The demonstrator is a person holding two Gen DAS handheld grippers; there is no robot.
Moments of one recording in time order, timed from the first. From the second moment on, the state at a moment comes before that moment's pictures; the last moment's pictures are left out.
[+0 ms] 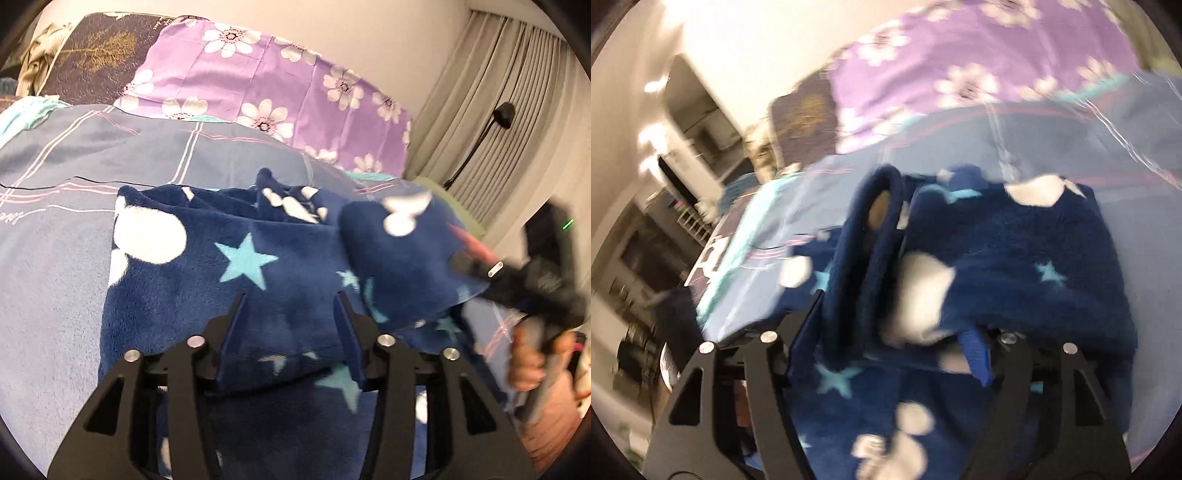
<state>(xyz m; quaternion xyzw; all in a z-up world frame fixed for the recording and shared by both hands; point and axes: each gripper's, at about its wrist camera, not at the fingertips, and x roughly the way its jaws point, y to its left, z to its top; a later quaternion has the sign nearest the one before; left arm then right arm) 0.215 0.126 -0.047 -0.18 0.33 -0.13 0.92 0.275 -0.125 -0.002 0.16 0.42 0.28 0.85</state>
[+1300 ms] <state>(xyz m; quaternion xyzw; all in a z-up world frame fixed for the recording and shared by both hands) 0.222 0.167 -0.039 -0.24 0.36 -0.01 0.90 0.262 -0.187 -0.060 0.15 0.41 0.12 0.89</state>
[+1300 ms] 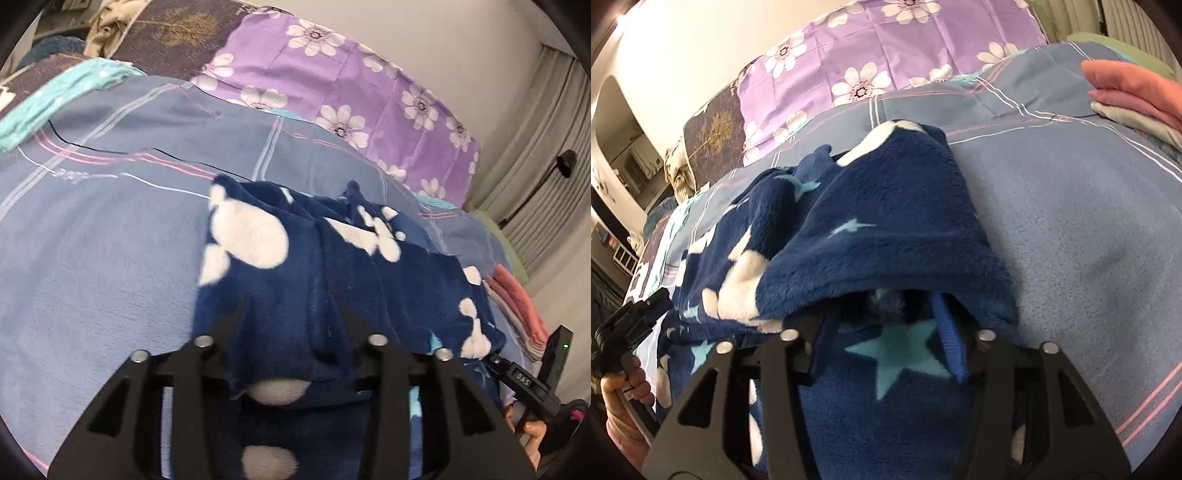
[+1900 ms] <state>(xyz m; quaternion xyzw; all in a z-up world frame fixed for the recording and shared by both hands) 0.228 0.126 0.039 -0.09 0.30 -0.02 0.95 0.261 -0.183 -0.062 0.13 0.41 0.13 0.89</state>
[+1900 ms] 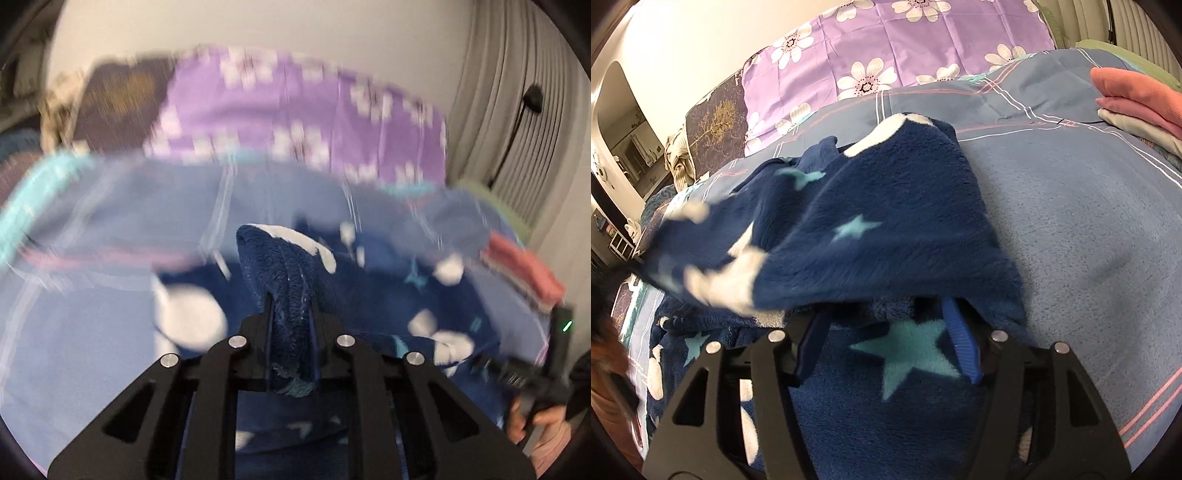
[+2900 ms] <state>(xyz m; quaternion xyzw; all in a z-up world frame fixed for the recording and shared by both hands) 0.213 0.130 -0.006 0.07 0.38 0.07 0.92 0.272 -0.182 -0.047 0.06 0.39 0.11 0.91</state>
